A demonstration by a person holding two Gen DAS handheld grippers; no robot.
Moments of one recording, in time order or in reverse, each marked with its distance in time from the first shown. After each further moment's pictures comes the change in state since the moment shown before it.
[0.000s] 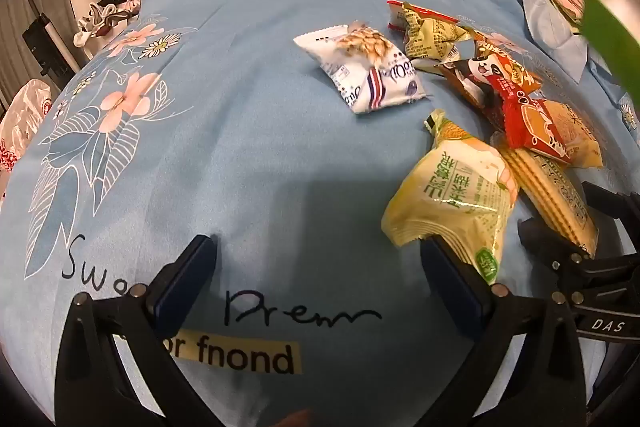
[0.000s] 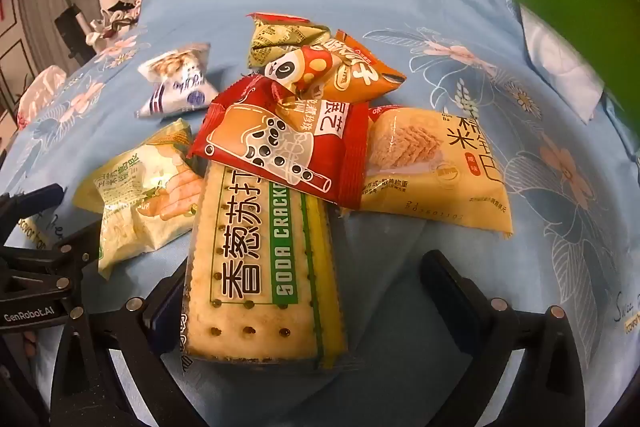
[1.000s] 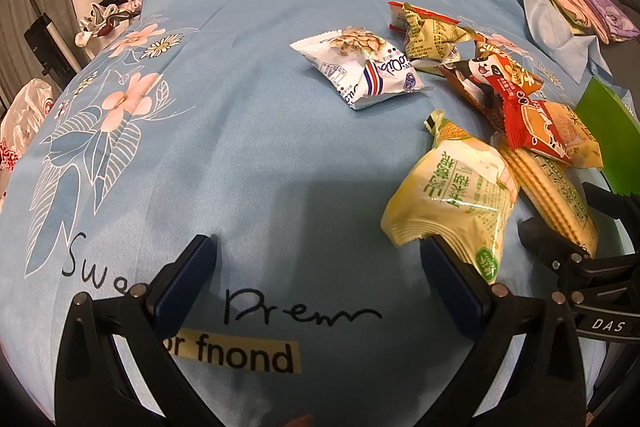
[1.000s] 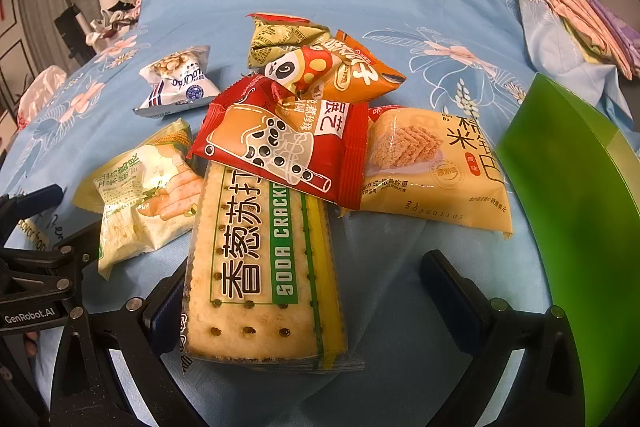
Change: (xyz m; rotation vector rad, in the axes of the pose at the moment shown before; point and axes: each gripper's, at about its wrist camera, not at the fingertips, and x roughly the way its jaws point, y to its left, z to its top) left arm -0.004 0.000 -0.002 -0.003 -0.004 0.000; right arm 0.000 0.000 0.000 -0.004 -0.001 -0.005
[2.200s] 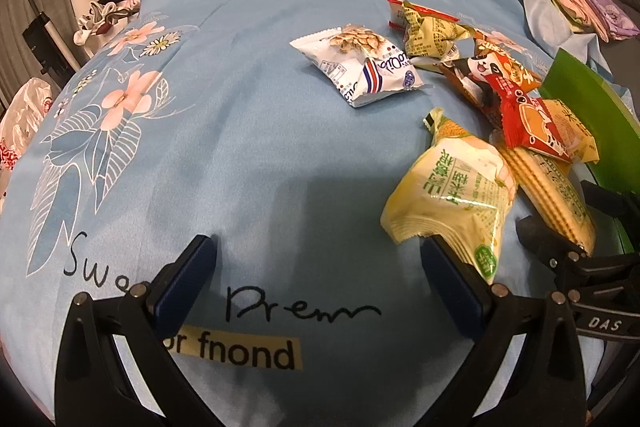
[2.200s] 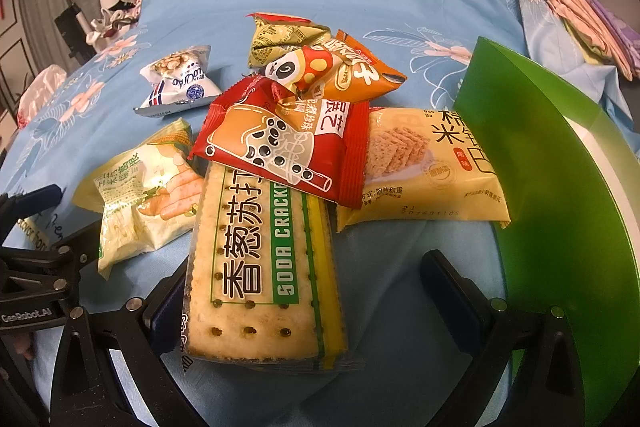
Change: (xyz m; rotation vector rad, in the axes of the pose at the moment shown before) left arm 0.000 0.003 0.001 0.004 0.023 -0.009; right arm 0.000 0.000 0.000 -0.003 0.000 -0.003
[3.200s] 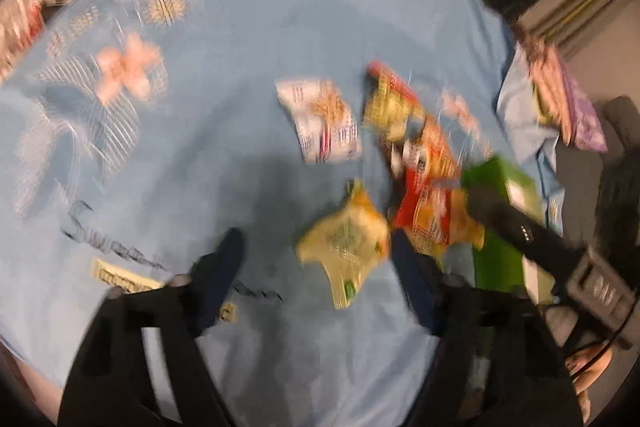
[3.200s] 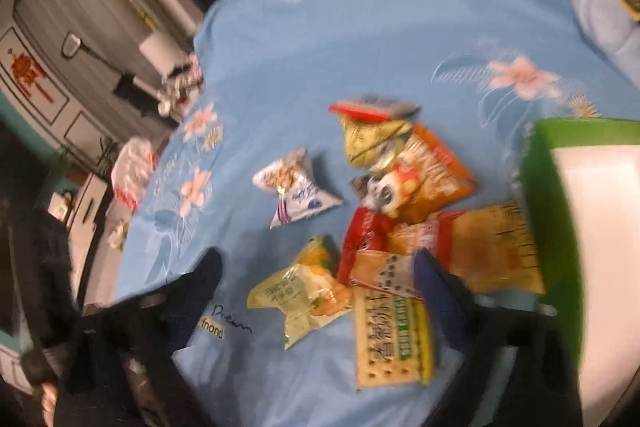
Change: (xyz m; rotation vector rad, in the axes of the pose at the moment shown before) left arm -0.048 0.018 0.052 -0.334 0.167 -0.289; right arm -0.041 -0.006 0.096 0.188 0.085 0.414
